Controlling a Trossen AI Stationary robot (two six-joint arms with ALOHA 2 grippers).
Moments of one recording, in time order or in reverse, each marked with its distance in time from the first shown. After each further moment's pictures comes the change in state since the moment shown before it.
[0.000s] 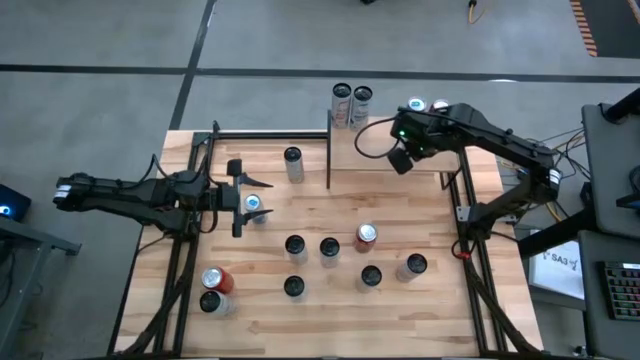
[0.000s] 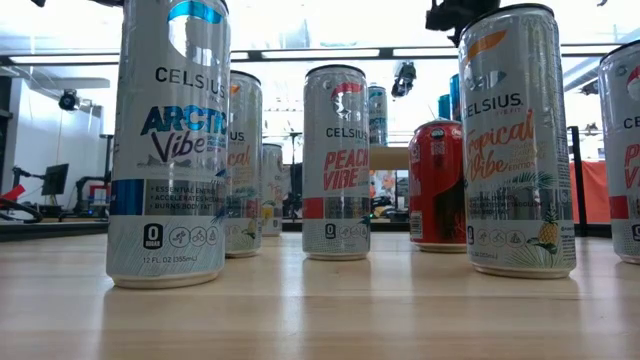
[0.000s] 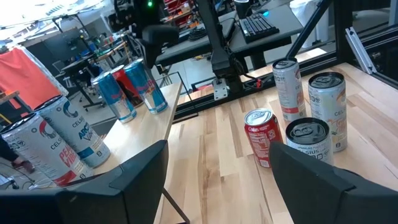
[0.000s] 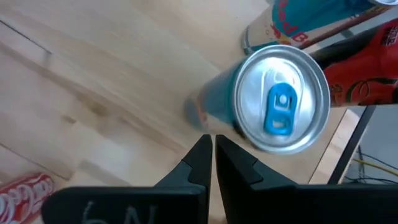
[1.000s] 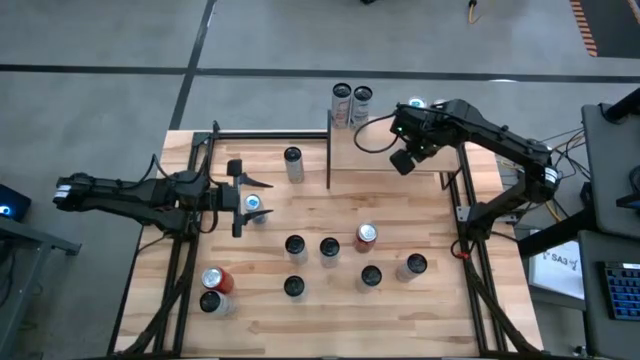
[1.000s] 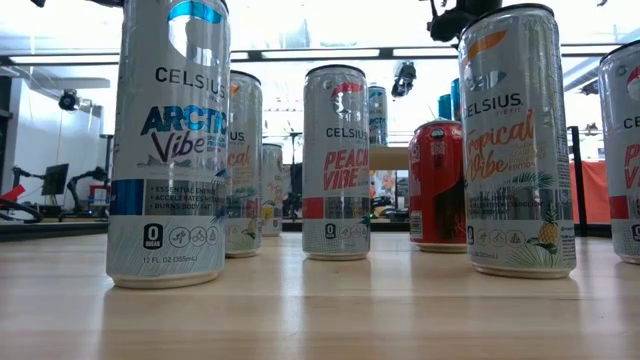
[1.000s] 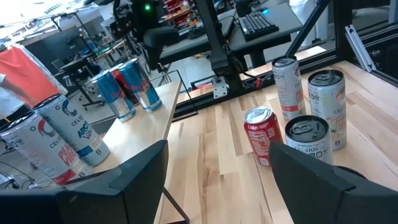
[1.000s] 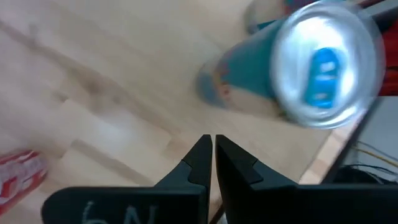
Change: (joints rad) left arm 0.000 0.000 0.000 -0.008 0.000 0.000; right arm -0.062 0.019 -0.001 -0.046 -0.067 -0.064
